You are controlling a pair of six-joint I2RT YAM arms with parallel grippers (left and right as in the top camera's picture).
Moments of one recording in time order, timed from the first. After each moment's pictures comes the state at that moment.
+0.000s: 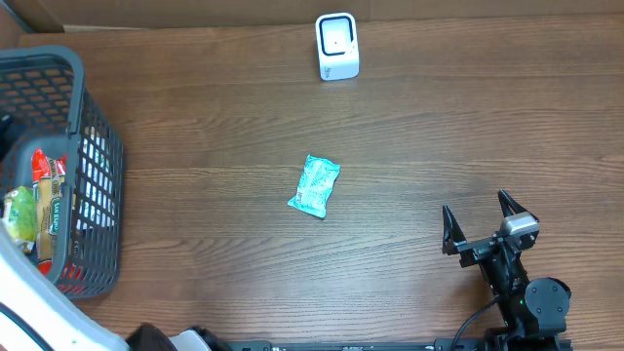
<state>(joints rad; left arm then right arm) 0.75 1.49 1.97 -1.25 -0.01 -0.36 0.07 0.01 0.02 -0.02 -0.20 0.04</state>
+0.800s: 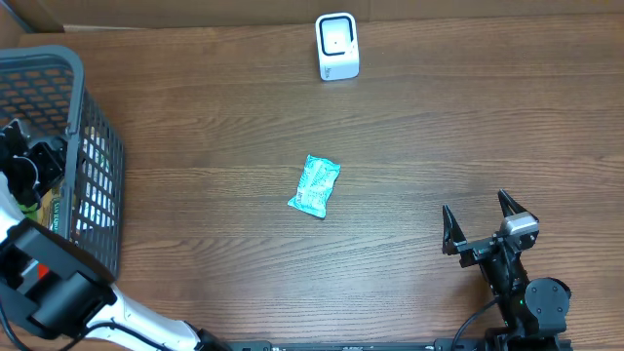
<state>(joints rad) 0.82 2.01 1.70 -0.98 0.37 0.17 0.07 0.01 0.02 -0.02 -0.20 0.04</state>
